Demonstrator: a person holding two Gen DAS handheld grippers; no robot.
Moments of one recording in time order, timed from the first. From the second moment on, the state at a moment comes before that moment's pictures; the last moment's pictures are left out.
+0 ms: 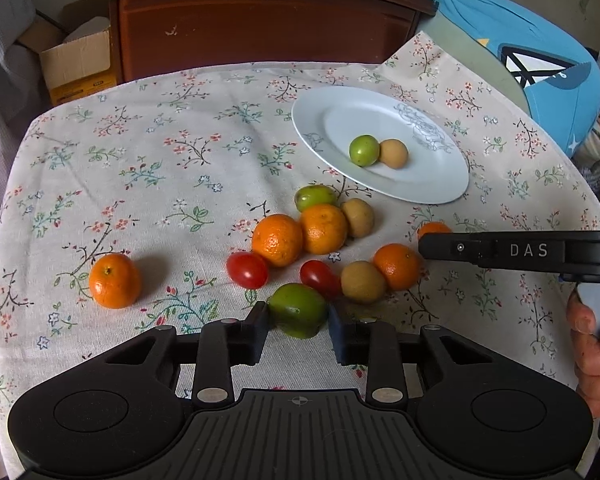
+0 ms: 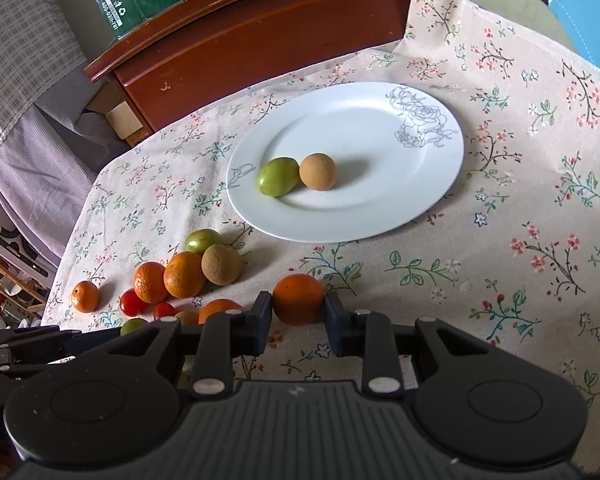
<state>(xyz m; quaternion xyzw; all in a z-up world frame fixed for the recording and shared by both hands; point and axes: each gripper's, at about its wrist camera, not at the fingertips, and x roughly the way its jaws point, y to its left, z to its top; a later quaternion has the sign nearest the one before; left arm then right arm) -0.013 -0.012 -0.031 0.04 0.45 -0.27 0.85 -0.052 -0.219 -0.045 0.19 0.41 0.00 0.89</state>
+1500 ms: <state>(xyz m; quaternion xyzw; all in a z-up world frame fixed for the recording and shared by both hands) 0.049 -0.060 0.028 0.01 0.35 -0.29 0.89 -0.021 -0.279 0.009 0.24 0.33 -0.01 0.91</state>
